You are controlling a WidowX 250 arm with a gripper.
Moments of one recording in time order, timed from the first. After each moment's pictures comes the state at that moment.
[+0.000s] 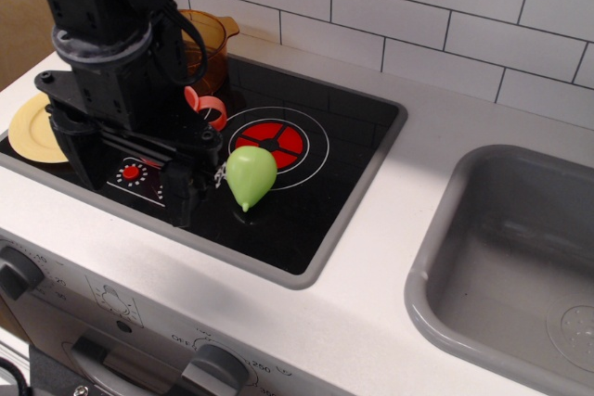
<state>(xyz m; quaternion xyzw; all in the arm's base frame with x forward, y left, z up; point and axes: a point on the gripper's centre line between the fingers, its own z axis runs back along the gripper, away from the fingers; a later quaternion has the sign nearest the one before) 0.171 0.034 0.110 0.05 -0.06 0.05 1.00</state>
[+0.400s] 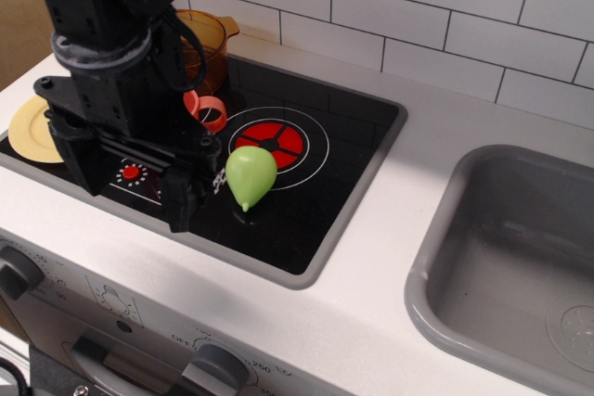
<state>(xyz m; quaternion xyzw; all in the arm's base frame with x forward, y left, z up) 0.169 0.033 0.107 0.05 -0.06 0.04 1.00</state>
